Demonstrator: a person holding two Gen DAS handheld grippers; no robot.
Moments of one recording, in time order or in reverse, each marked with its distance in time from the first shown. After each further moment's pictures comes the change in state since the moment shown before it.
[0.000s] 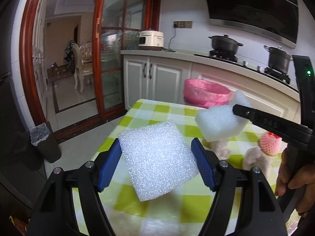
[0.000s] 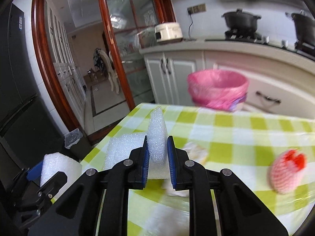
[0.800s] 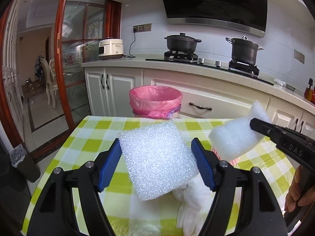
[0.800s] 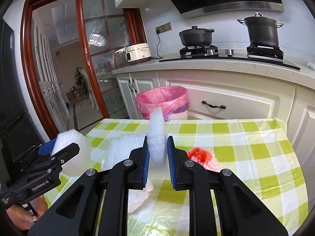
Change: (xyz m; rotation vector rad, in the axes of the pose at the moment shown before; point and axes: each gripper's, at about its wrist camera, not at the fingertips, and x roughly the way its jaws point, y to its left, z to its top) left arm 0.018 -0.143 0.034 0.119 -0.026 -0.179; right arm -0.110 -0.128 -0.012 0.069 -0.100 -0.114
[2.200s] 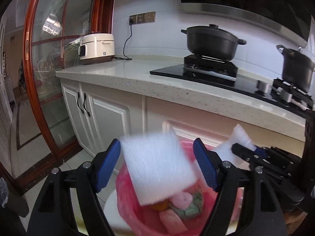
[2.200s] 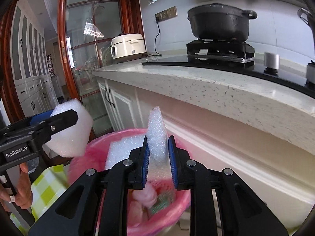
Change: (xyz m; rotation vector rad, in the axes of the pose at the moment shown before) left arm 0.404 0.068 0.222 0.008 0.017 0.002; right arm 0.397 -0.078 0.187 -0.073 0.028 0.011
